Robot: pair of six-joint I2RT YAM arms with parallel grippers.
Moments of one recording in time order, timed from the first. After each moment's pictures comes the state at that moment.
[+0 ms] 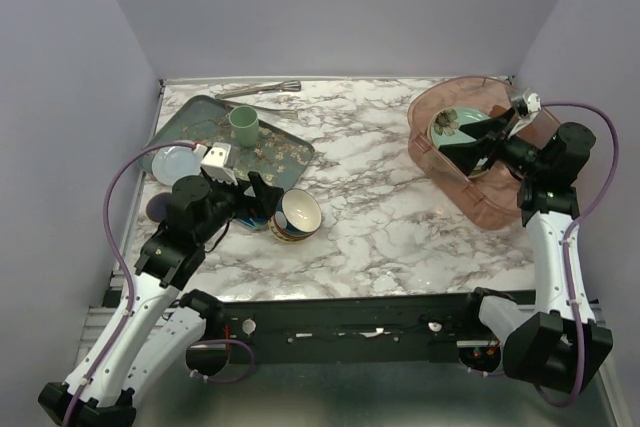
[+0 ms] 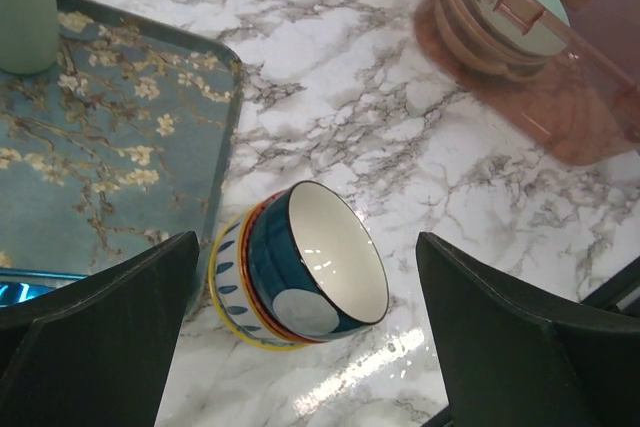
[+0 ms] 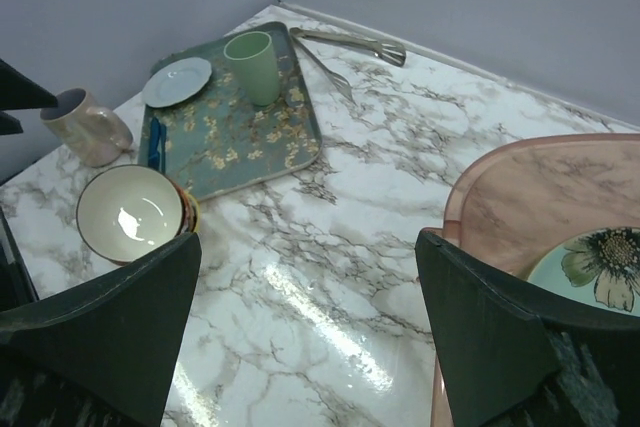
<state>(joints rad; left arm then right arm) -0.43 0.62 0.71 -0.33 0.11 -0.34 -0.27 1.03 0.87 0.10 -1.11 0.13</state>
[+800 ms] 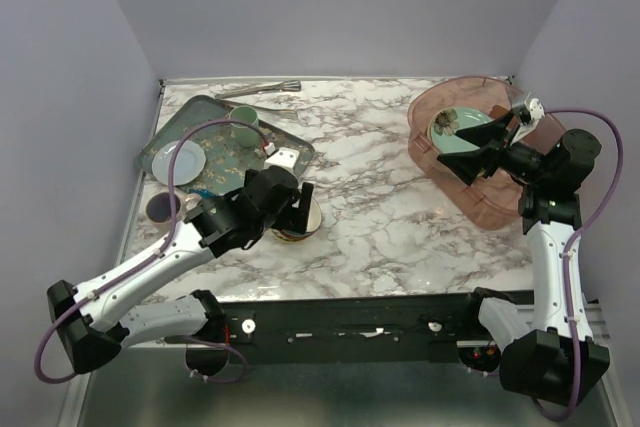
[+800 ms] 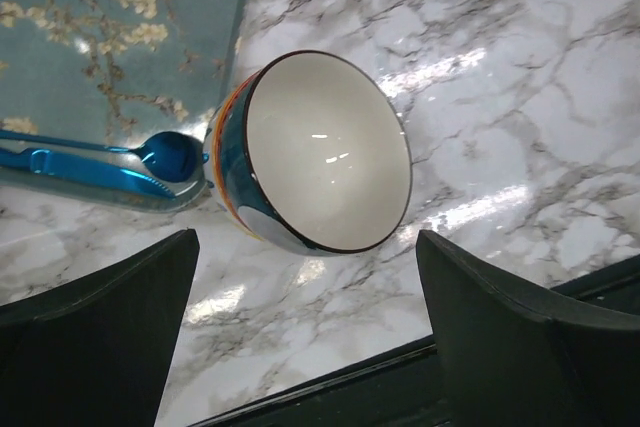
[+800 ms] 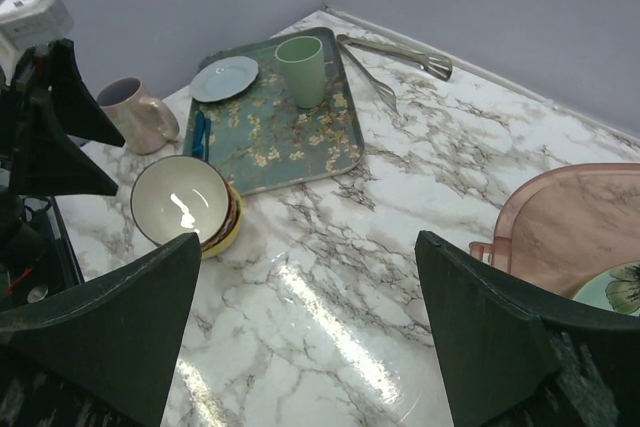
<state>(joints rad) -0.88 0.99 1.01 -0.75 -0.33 -0.47 -0.27 0.94 0.87 0.11 -1.22 0.18</state>
